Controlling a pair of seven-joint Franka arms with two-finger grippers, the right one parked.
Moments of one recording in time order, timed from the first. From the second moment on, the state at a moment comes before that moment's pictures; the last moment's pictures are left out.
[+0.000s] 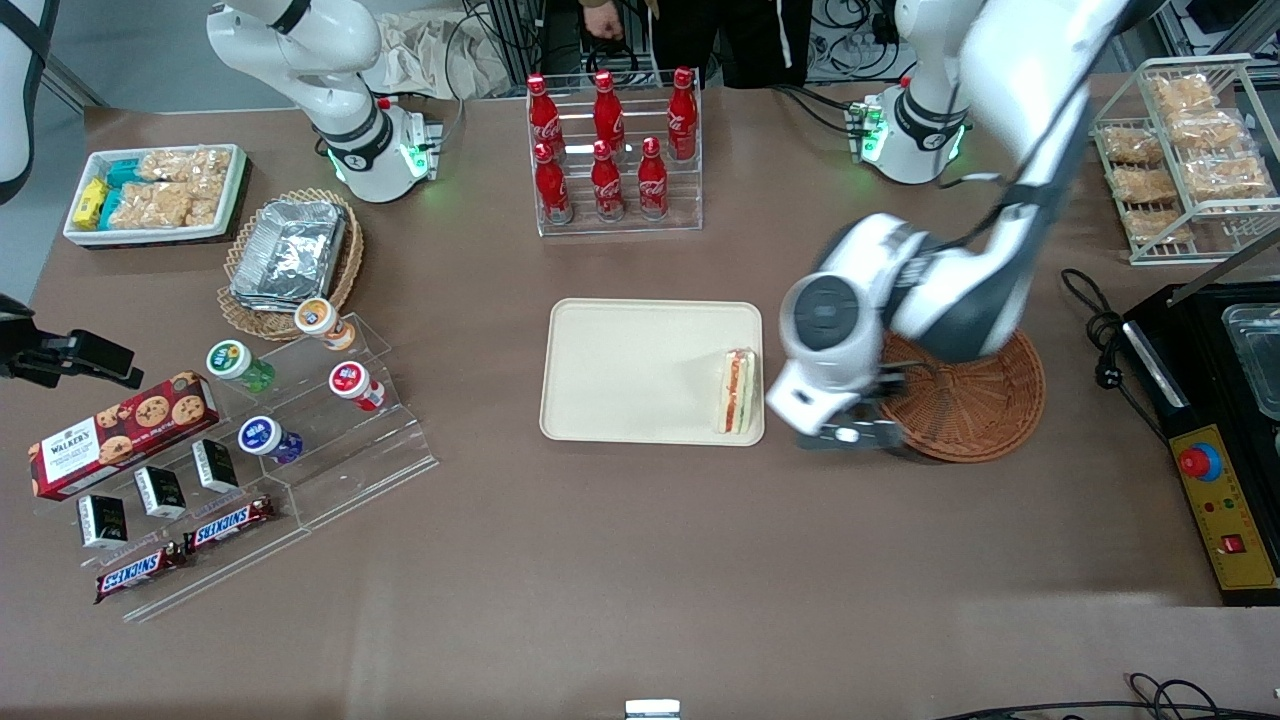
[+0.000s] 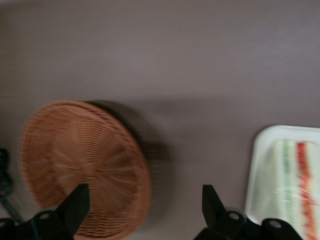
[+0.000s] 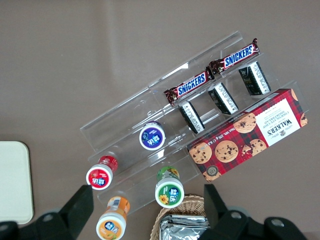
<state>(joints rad) -0.05 0.44 -0.46 -1.63 0.45 1.79 -0.64</state>
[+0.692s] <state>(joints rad) 0.02 0.19 -0.10 -1.64 0.09 1.76 0.13</state>
